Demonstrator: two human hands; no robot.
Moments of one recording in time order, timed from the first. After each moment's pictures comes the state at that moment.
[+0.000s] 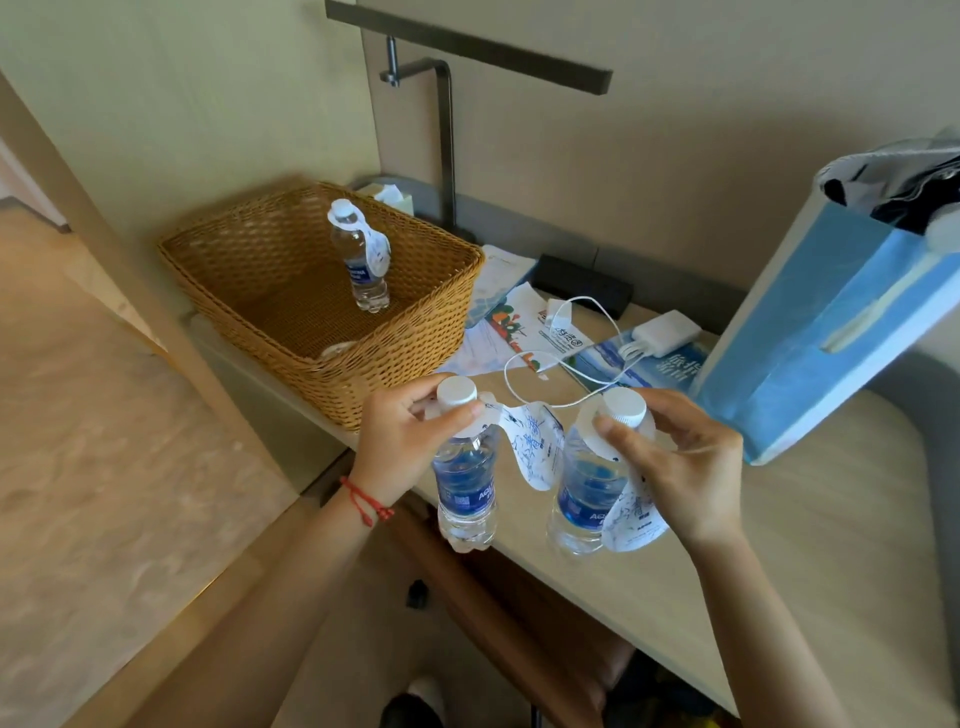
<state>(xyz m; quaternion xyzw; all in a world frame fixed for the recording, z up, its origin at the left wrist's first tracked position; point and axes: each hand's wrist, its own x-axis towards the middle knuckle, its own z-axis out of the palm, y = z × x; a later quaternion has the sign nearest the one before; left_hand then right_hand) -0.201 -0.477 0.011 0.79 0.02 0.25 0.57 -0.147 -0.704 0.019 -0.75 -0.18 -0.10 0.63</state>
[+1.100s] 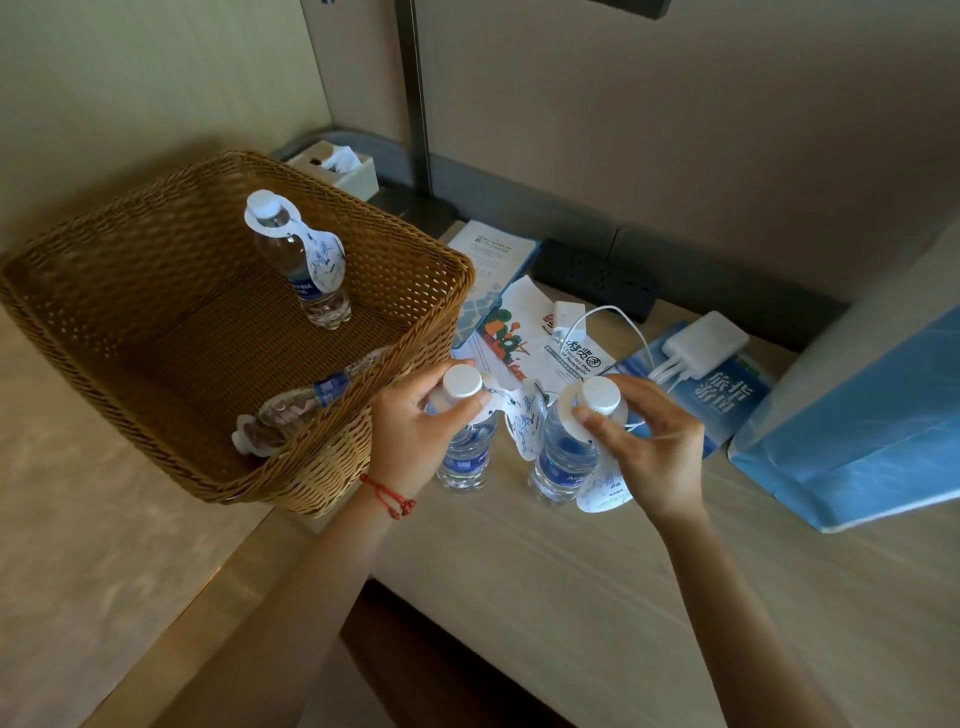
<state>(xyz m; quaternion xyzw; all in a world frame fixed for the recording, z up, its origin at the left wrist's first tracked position) -0.027 -0.425 -0.047 0.78 0.07 0.24 0.57 0.019 -0.630 -0.046 -0.79 -0.15 -0.09 0.59</state>
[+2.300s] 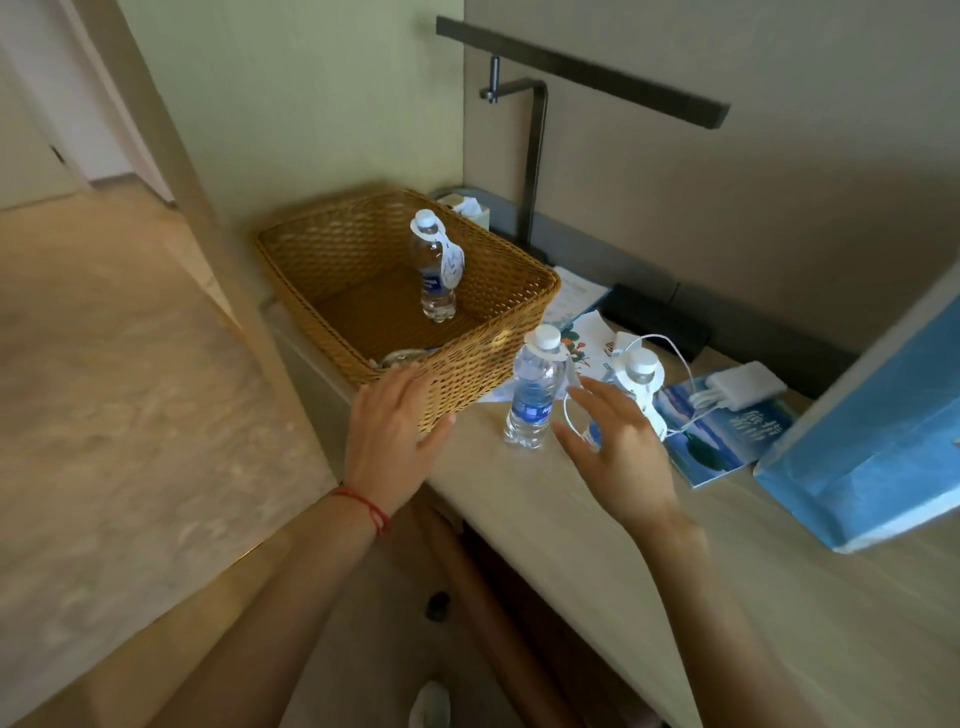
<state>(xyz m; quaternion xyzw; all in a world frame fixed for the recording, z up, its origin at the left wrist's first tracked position) -0.207 -0.408 -0.009 0.95 0.17 0.22 0.16 -0.101 -0.612 -0.004 -0.89 -0.33 -0.09 0.32</state>
